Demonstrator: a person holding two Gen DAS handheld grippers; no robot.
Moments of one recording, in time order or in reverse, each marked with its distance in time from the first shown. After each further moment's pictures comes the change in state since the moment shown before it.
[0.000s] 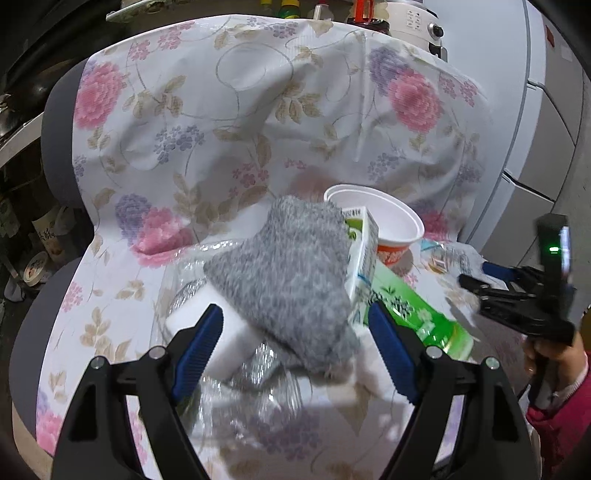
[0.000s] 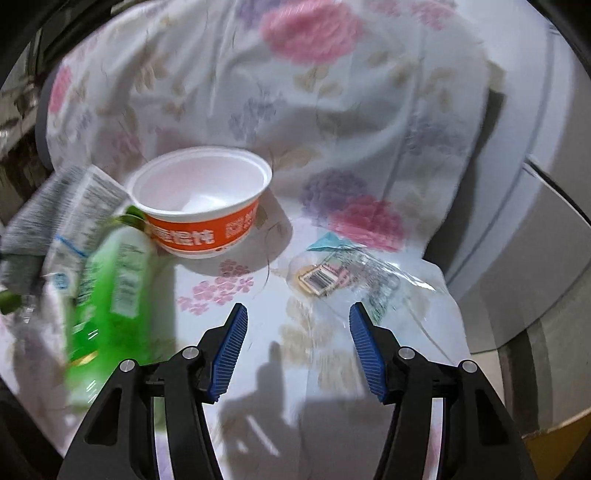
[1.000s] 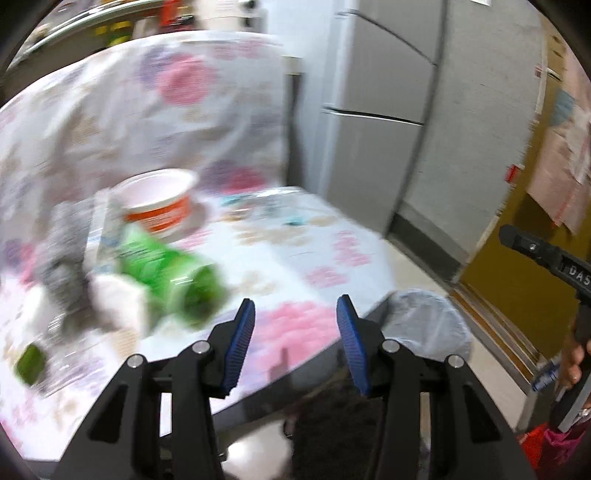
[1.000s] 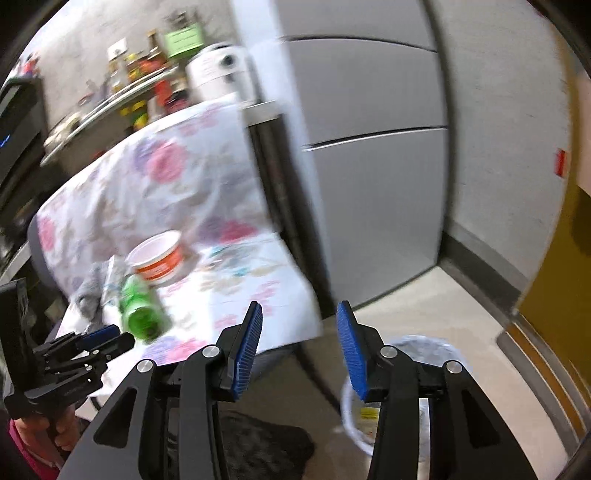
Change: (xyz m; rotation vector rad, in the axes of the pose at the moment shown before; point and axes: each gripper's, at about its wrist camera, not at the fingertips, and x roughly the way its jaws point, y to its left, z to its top) left arm -0.065 -0.165 -0.081 0.290 0.039 -0.334; right arm -0.256 -0.077 -0.177 0.500 -0.223 -0.113
